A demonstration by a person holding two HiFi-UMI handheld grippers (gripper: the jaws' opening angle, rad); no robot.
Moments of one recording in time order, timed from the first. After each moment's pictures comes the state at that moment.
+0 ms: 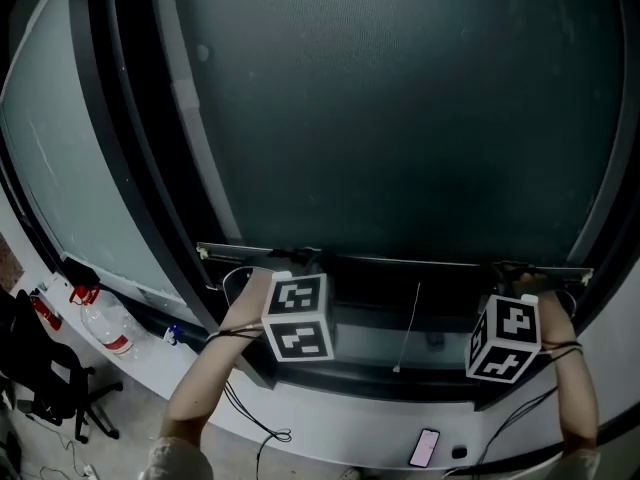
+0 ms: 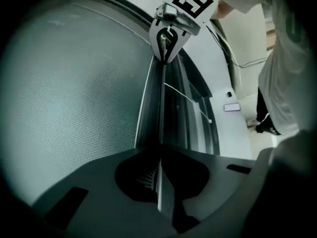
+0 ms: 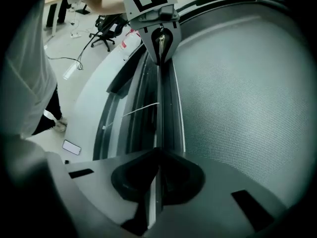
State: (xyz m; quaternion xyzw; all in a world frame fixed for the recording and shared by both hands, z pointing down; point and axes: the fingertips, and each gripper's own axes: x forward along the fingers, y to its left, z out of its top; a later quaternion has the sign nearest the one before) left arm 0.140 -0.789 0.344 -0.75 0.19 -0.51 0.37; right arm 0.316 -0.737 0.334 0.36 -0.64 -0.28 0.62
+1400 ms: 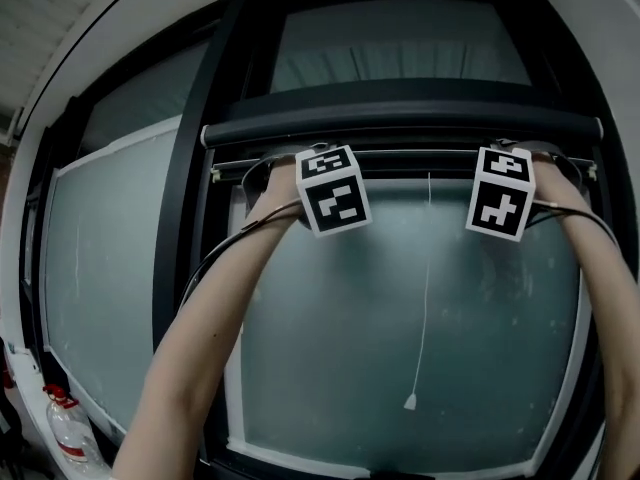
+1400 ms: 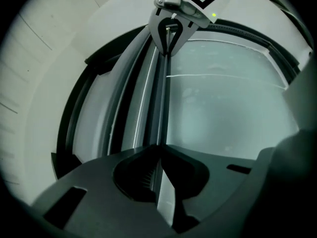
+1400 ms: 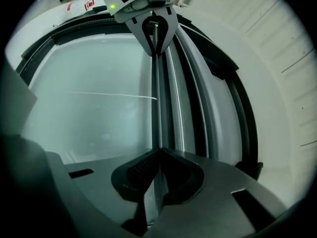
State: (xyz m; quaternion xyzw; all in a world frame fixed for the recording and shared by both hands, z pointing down) left arm 0.134 -0.813 -0.252 -0.55 0.49 -0.29 0.60; right arm 0.307 -0.754 -0.259 0.60 -0.35 -0.54 0.47
